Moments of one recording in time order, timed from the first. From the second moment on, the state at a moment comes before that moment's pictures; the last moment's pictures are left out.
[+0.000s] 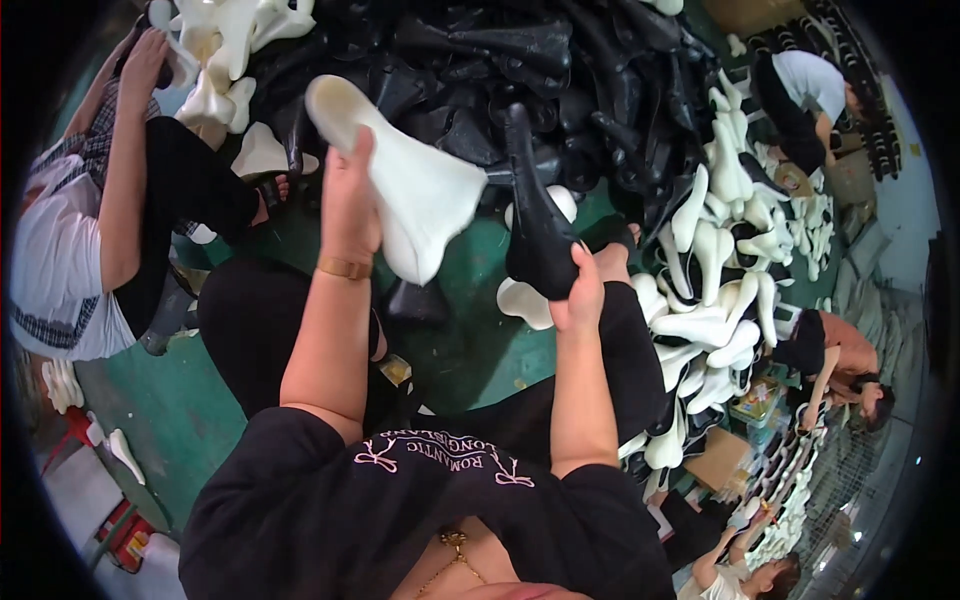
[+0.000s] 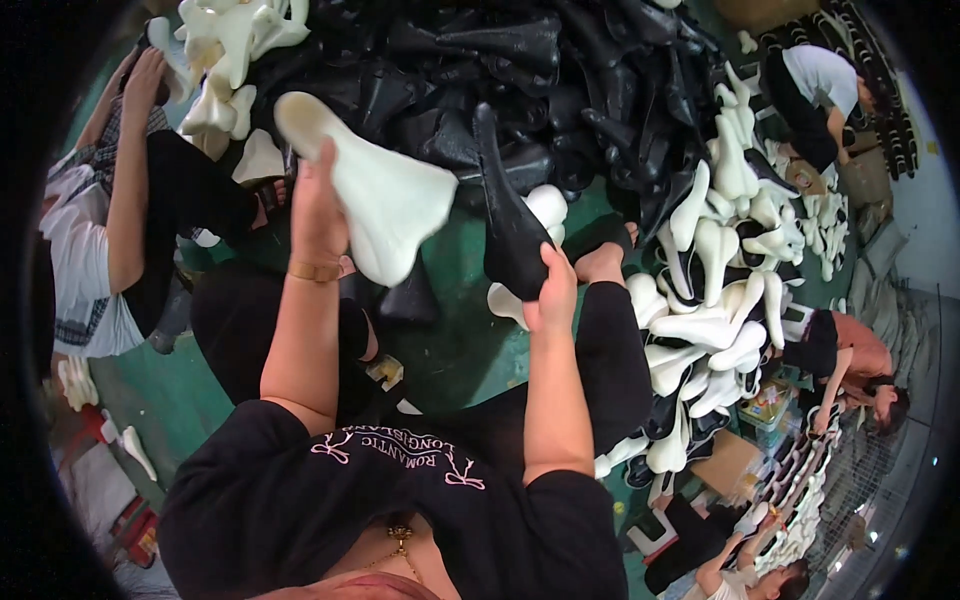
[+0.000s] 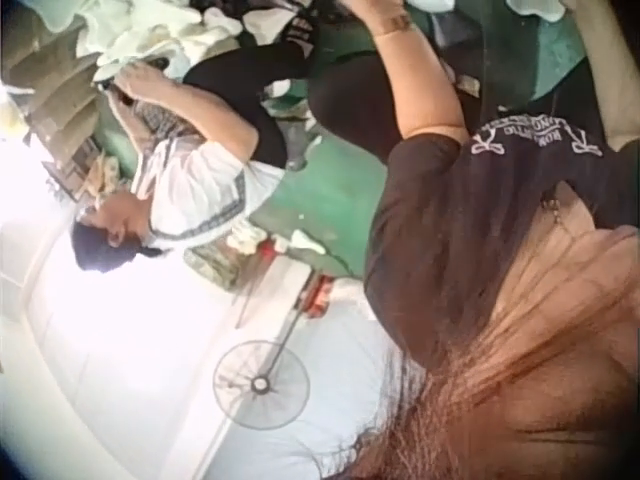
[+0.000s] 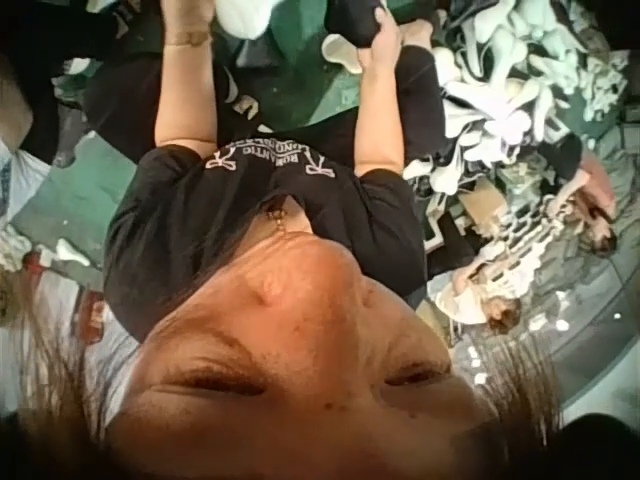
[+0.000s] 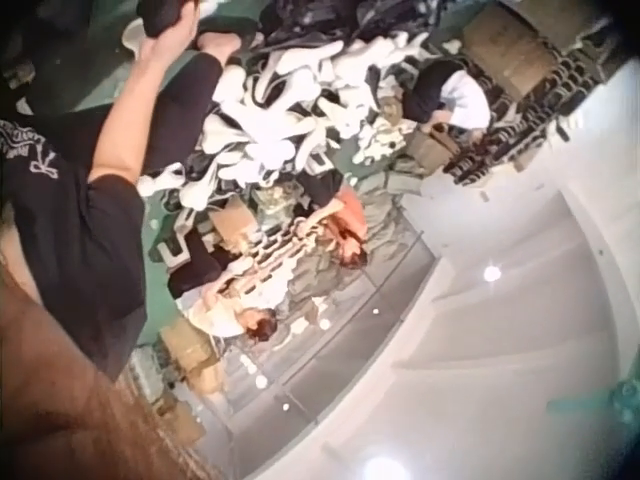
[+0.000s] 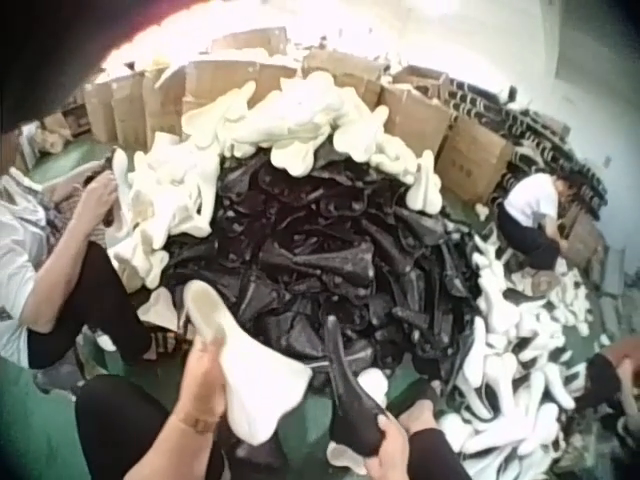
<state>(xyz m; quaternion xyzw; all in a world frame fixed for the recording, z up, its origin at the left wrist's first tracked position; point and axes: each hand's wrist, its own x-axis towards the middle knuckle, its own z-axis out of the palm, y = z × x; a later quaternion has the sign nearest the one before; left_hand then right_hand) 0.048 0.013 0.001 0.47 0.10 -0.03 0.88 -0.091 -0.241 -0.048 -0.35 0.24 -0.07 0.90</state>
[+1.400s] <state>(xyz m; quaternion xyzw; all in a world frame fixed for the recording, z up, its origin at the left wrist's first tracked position) -0.016 -0.030 0.013 0.28 0.06 -0.20 0.94 -0.126 -0.120 0.038 -0.90 -0.08 -0.29 0.31</state>
